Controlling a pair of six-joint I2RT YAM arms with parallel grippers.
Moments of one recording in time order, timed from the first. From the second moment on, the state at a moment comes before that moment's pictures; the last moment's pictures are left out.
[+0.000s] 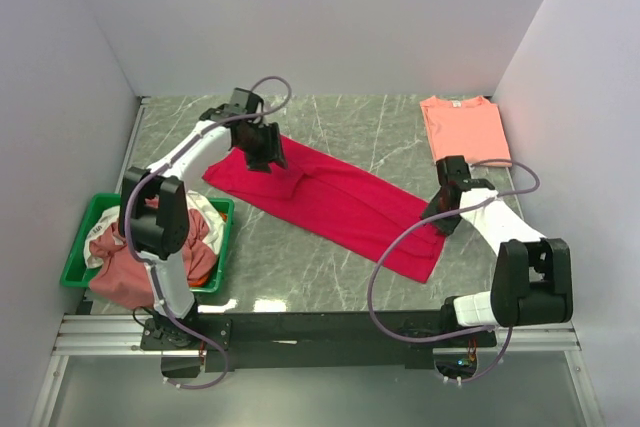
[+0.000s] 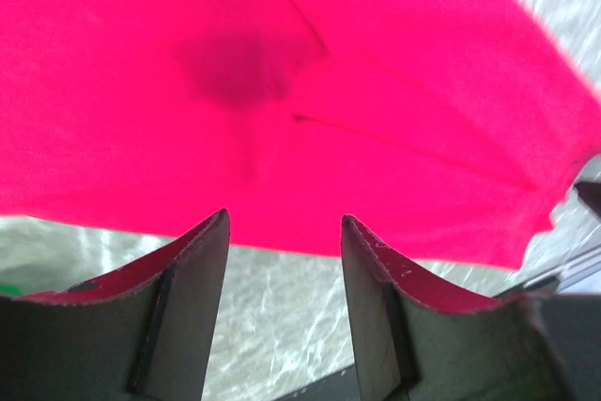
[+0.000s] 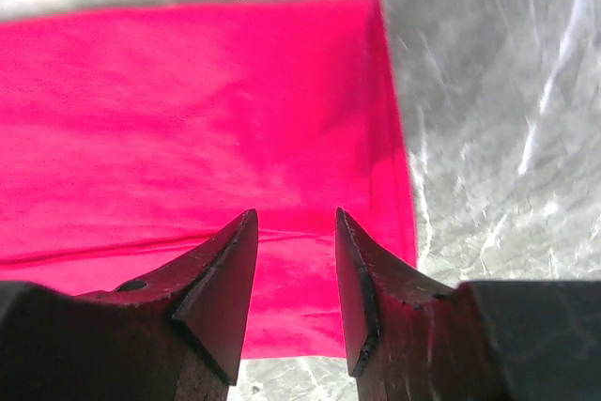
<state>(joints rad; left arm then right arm) -0.34 1.87 1.57 -0.75 0.27 -0.47 0.05 1.37 0.78 -0.69 0.16 0.76</state>
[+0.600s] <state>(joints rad) -0.18 2.09 1.54 -0.63 0.33 -0.47 0.06 1.56 0.86 -0.57 -0.02 0.65</state>
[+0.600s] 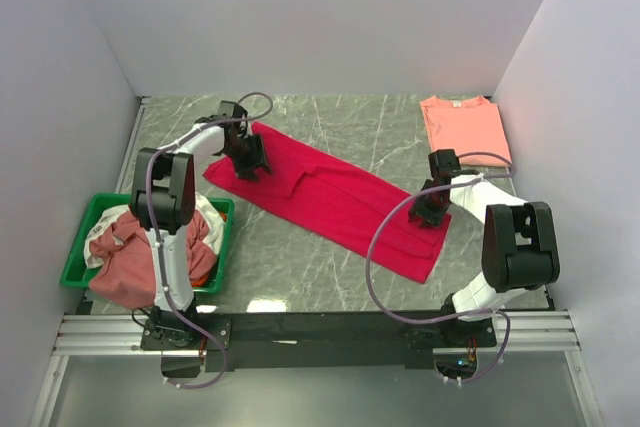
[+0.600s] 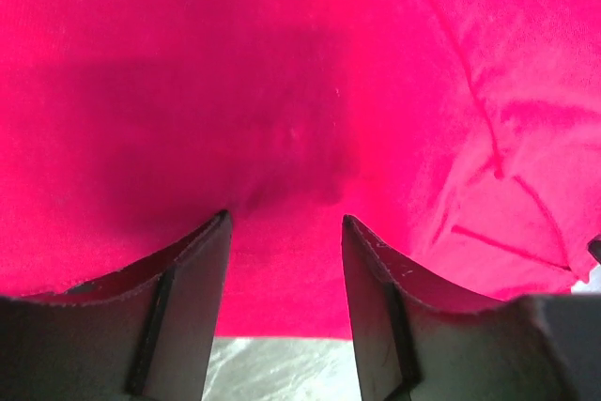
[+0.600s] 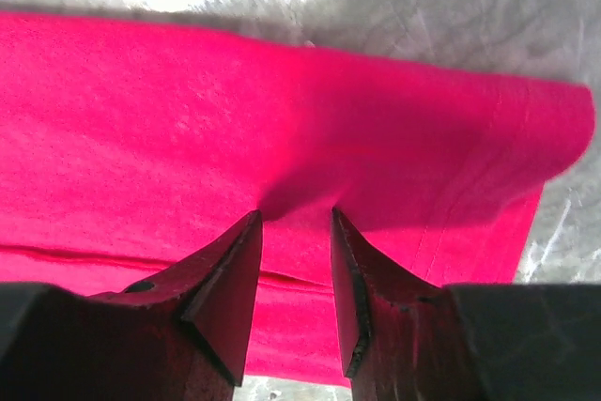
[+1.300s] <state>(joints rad) -0.20 2.41 2.02 -0.62 0.34 -0.42 0.13 1.50 0.77 -0.57 -0.09 0.76</state>
